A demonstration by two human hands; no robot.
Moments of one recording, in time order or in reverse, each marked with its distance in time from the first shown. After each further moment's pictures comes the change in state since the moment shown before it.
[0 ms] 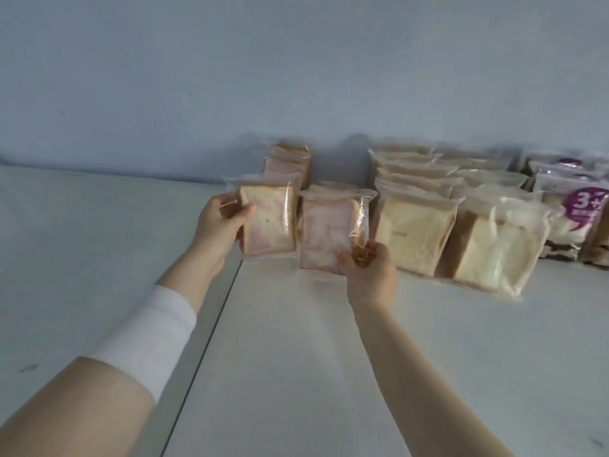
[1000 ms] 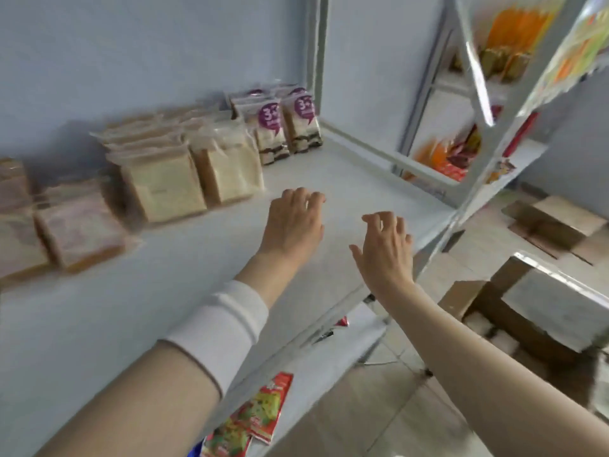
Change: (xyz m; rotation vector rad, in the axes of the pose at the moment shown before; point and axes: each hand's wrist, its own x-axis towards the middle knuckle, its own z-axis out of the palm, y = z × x) left_hand -0.279 0.024 0.227 0.923 -0.874 1.164; right_hand -0.153 0.032 -0.284 -1.166 0.541 0.088
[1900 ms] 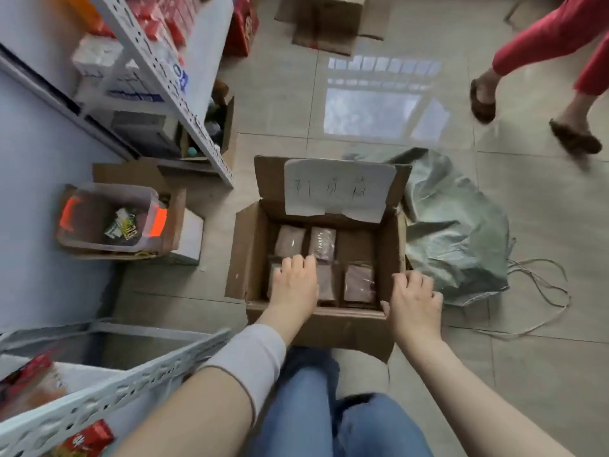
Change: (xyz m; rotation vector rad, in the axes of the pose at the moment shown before) left_hand 0.144 0.547 0.506 -0.042 -0.916 0.543; right_hand -0.049 0.678 0.130 -0.280 -0.645 0.968
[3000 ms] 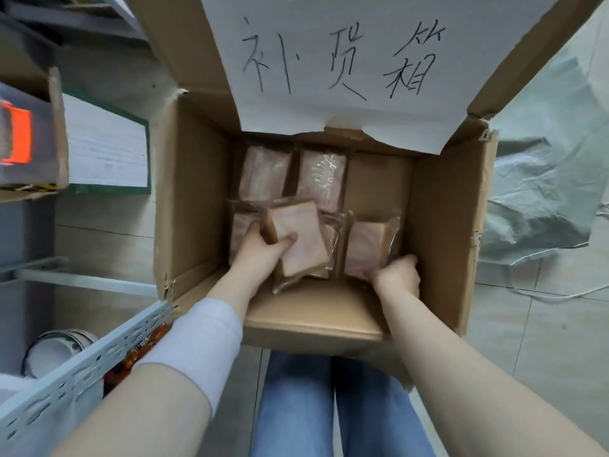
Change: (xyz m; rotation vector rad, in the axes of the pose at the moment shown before) left_hand 0.148 -0.070 0.200 -1.160 -0.115 -0.656; right_hand 0.177 -0.040 0.219 0.781 -0.462 0.757
